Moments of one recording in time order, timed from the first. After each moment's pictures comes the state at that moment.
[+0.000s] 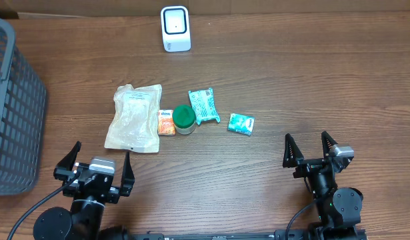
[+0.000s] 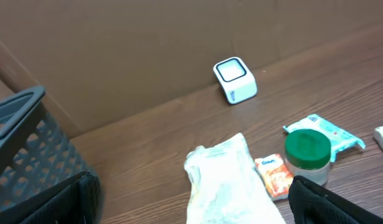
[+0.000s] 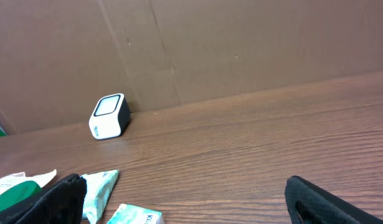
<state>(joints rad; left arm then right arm) 0.26 0.20 0.67 -0.68 0.32 0.38 0.10 0.01 0.02 -0.03 -0.04 0.25</state>
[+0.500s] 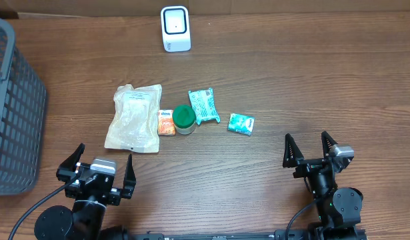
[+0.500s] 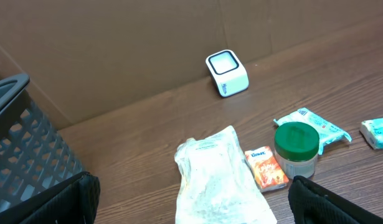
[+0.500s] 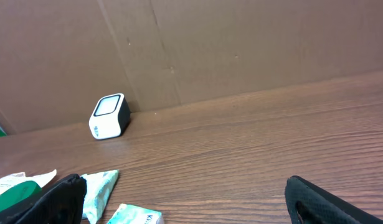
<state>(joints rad) 0.26 0.20 0.67 -0.72 0.33 0.37 0.10 0.01 0.02 -0.03 -0.04 0.25</state>
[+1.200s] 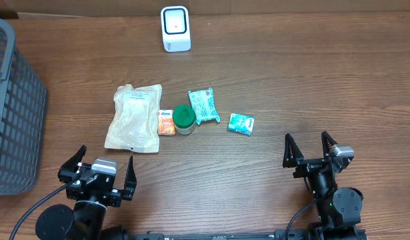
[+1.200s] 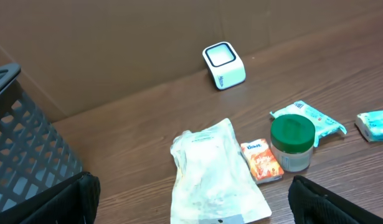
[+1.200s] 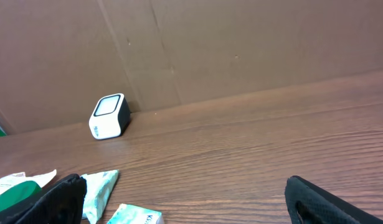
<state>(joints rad) 0.26 0.20 0.67 -0.76 0.33 0.37 0.10 0.01 0.02 -0.04 -0.04 0.25</state>
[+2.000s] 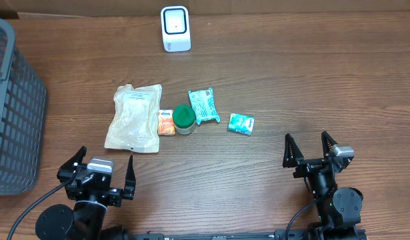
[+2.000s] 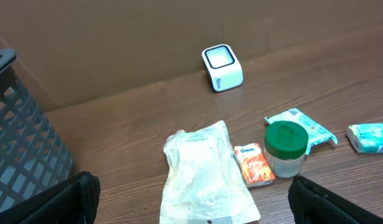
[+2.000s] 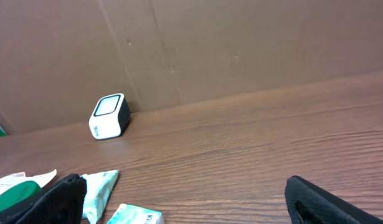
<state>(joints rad) 0.26 0.20 0.67 -0.75 0.33 0.29 0.10 0.01 0.02 -0.03 -0.04 0.25</state>
